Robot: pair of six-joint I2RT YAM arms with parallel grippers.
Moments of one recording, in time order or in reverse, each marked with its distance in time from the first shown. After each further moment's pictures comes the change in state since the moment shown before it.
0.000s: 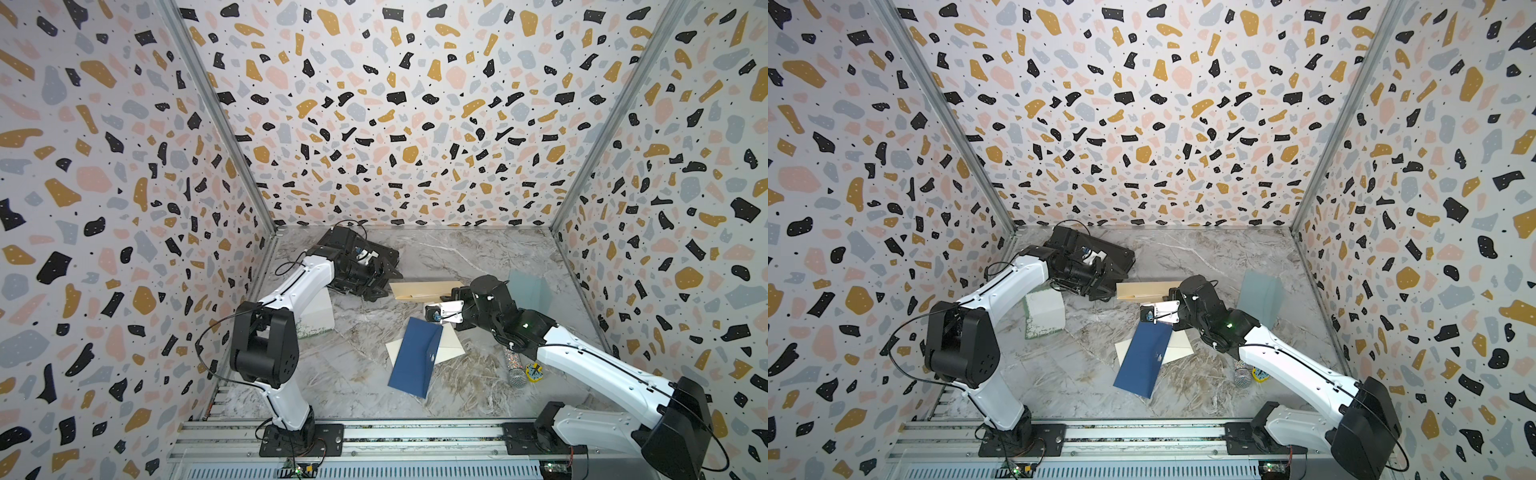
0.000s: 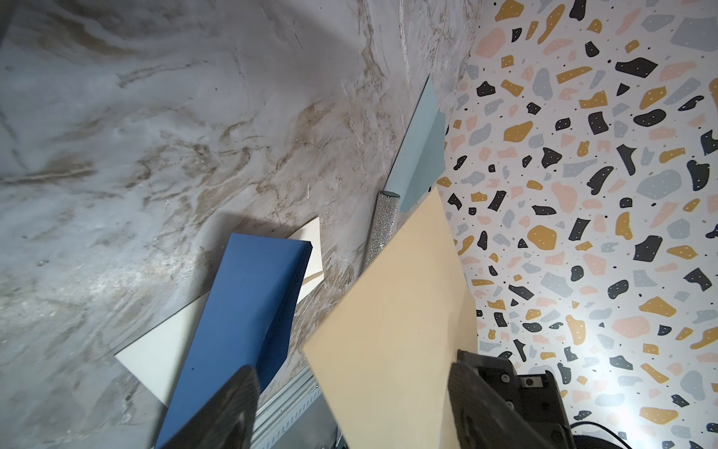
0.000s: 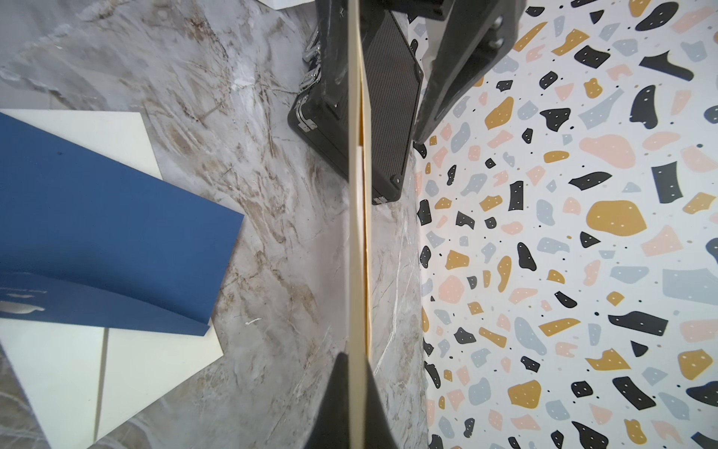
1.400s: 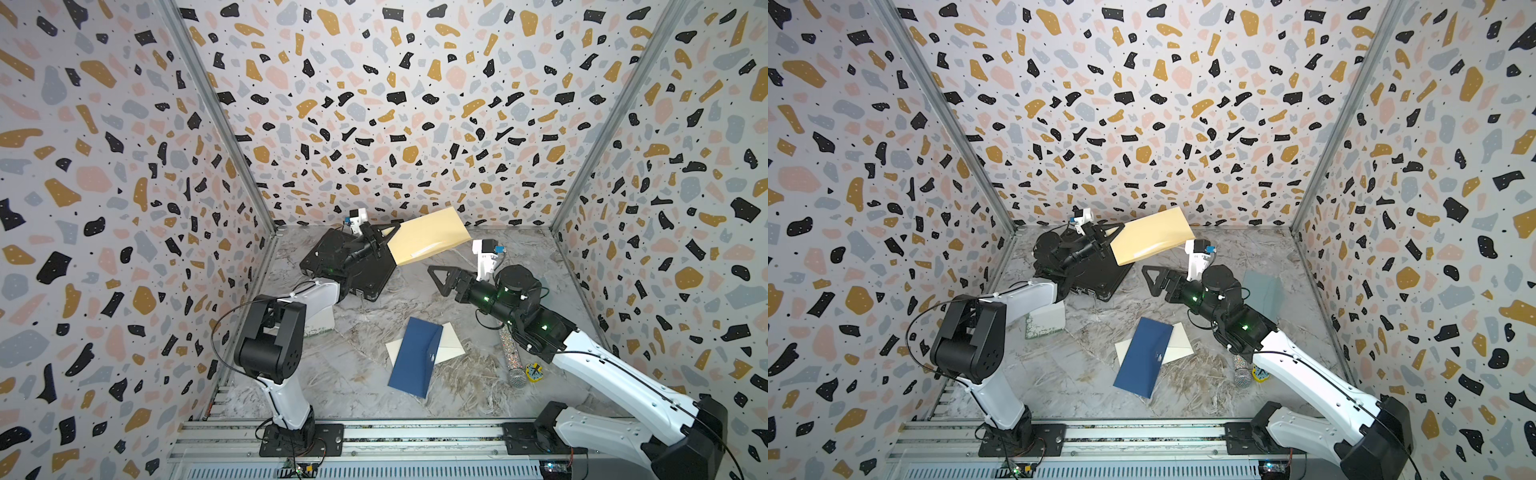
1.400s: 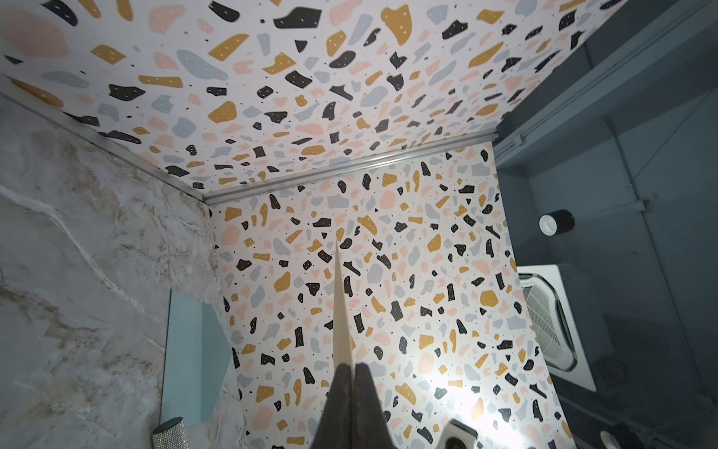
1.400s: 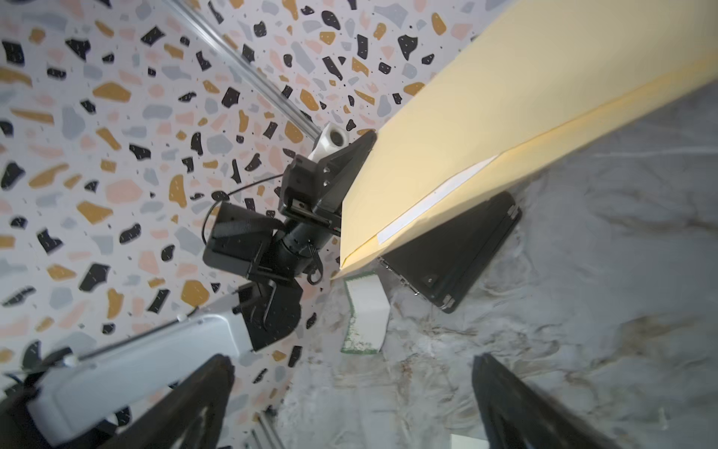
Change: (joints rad) left arm -0.029 0.019 -0.319 1.752 -0.160 -0.837; right arm -0.043 -0.072 0.028 0.296 -0.113 1.990
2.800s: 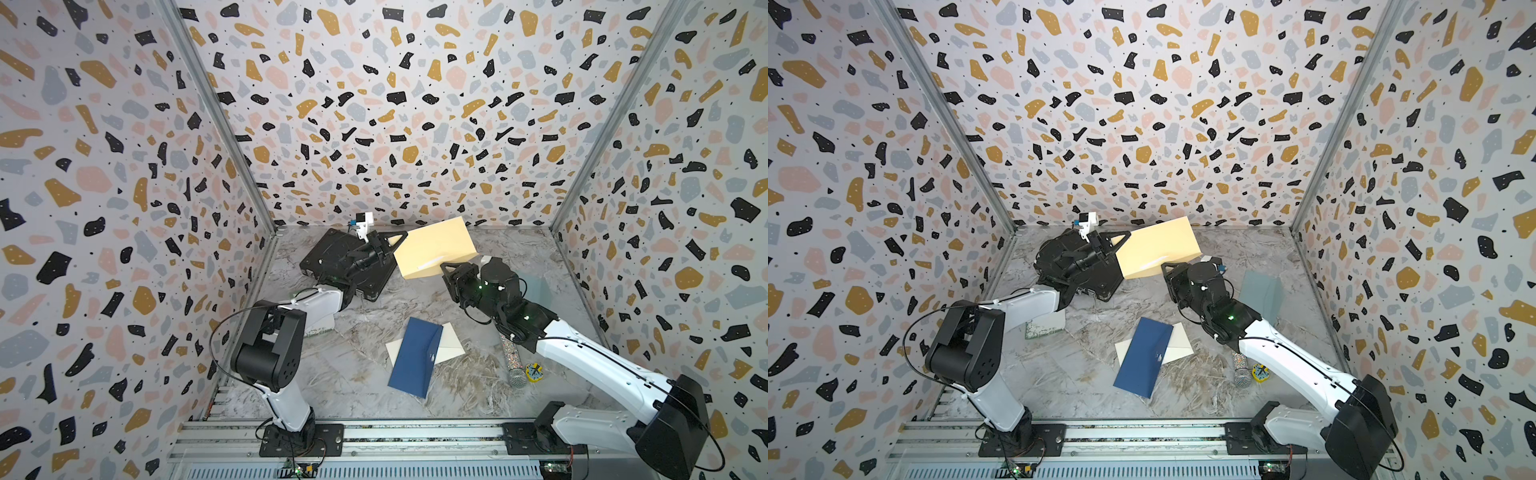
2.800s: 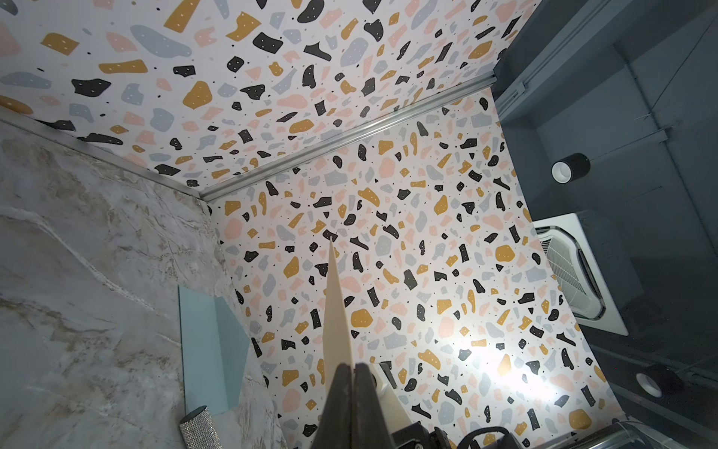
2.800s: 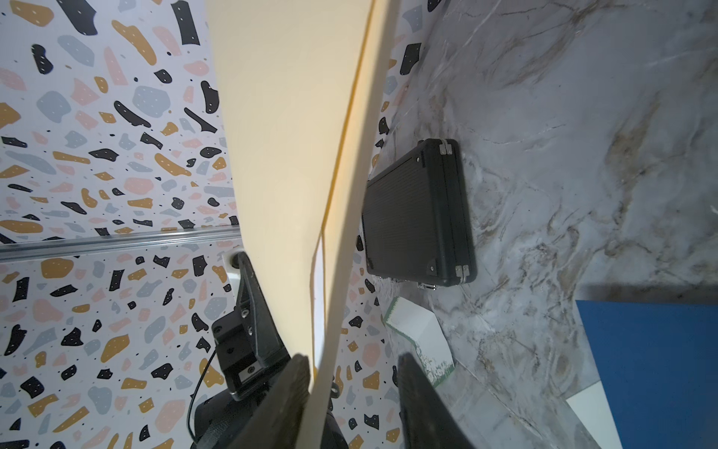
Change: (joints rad) left arm -0.034 -0.051 -0.075 0.032 0.010 0.103; right arm -0.023 0.097 0.006 -0.067 0.180 0.620
